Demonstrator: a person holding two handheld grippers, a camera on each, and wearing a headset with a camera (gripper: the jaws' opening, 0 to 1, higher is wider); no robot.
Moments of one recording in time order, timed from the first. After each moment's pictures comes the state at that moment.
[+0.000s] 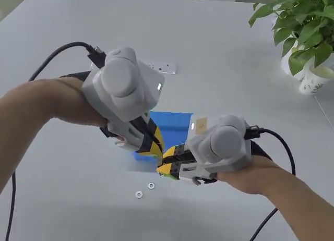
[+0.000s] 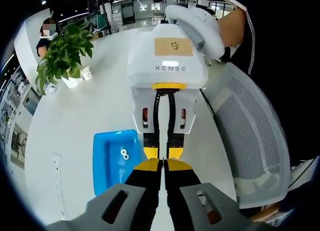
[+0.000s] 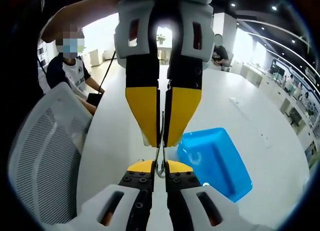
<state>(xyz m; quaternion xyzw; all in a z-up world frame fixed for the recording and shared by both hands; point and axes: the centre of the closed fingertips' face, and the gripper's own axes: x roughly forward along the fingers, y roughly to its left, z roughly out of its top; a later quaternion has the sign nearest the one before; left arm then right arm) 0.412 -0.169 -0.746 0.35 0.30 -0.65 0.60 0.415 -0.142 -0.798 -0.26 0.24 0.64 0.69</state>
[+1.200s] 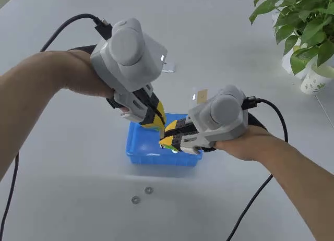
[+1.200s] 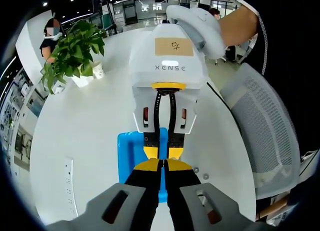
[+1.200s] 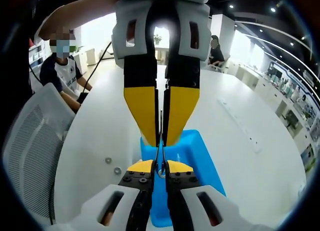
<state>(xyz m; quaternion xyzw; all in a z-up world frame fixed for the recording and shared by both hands) 0.476 -0.169 -0.751 0.36 0.30 -0.64 0.61 0.481 -0.142 -0.803 -0.27 0.23 0.63 0.70</state>
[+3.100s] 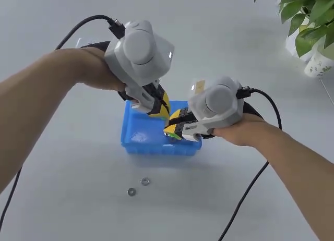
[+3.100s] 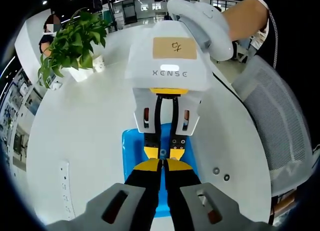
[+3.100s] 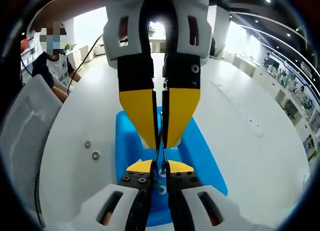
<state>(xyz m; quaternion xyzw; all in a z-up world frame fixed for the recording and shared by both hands) 0.508 -0.182 -0.795 0.36 0.30 -0.64 0.61 0.512 -0.157 -0.848 -0.27 0.26 0.61 0.70</state>
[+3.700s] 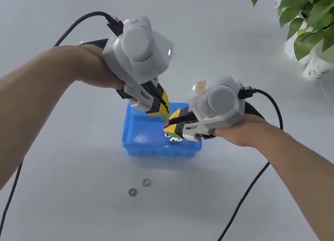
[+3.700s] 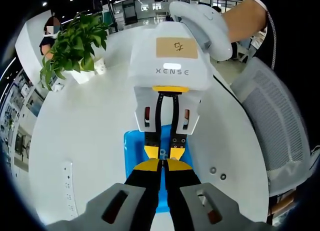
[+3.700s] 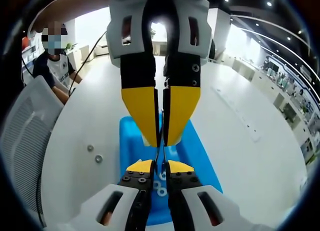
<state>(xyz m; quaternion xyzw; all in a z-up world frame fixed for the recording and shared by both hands) 0.504 -0.178 -0.779 0.36 0.29 -0.64 0.61 0.510 -0.155 -0.833 -0.27 0.25 0.61 0.70</state>
